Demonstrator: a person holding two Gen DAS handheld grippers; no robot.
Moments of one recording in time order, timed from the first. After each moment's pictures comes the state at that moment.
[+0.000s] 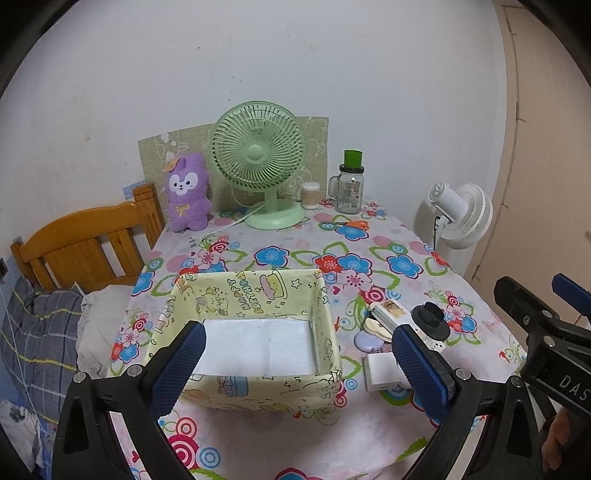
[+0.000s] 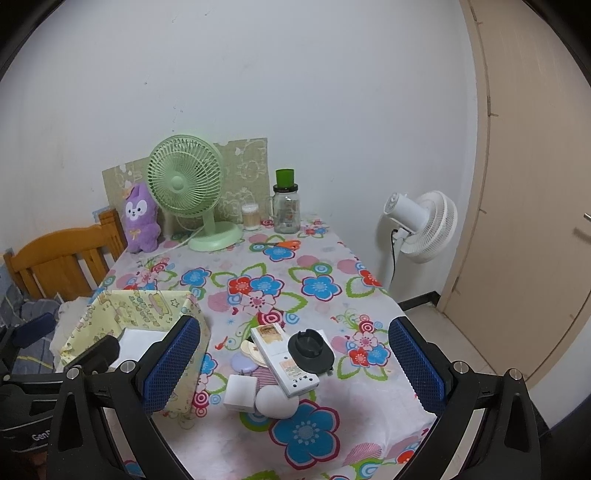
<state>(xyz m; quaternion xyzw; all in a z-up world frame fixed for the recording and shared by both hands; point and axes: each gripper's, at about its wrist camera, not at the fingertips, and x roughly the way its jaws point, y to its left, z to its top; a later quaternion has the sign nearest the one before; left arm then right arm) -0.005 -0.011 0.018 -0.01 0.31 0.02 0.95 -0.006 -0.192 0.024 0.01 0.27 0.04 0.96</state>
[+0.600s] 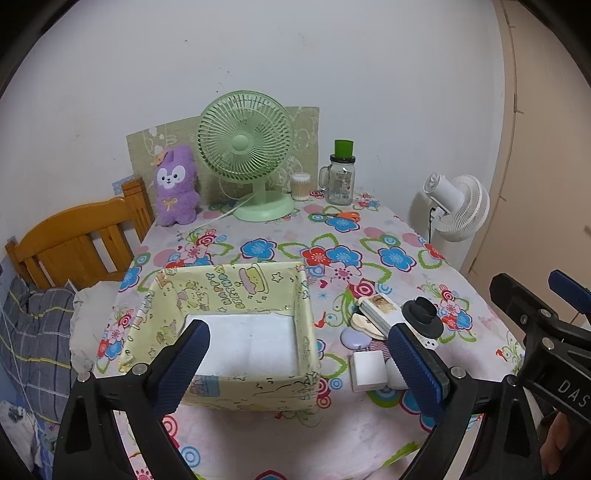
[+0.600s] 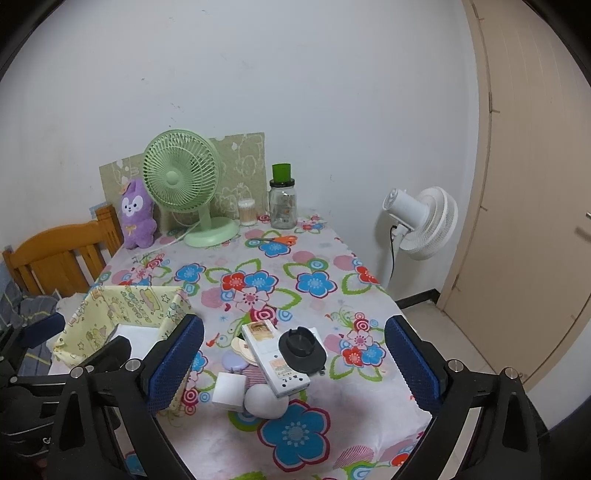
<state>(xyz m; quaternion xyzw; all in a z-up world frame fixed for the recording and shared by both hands) 0.008 -0.032 0.006 0.00 0.33 0.02 0.94 0.004 -0.205 0.013 0.01 0.27 0.04 0.96</state>
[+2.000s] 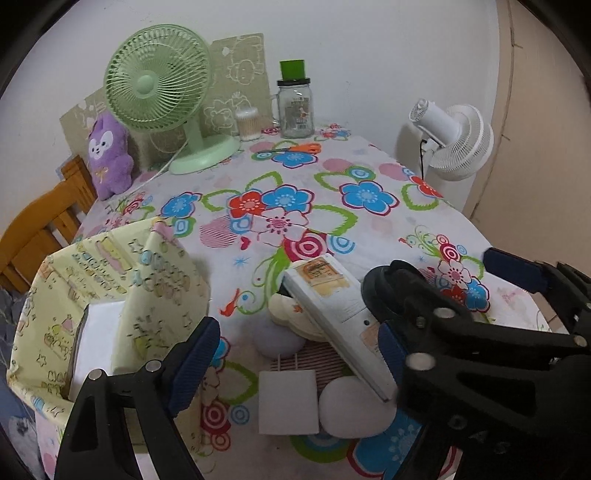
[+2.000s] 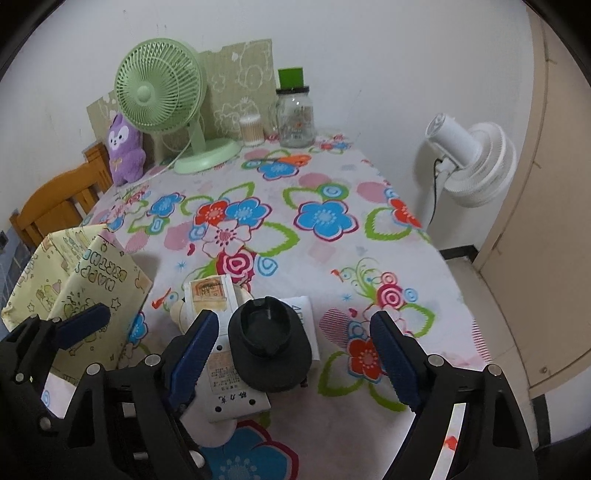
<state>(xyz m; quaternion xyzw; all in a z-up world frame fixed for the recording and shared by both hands) 0.105 -0.130 -0.086 0.04 0.43 0.00 0.90 0.128 -0.236 -0.094 0.00 0.40 0.12 0.91</state>
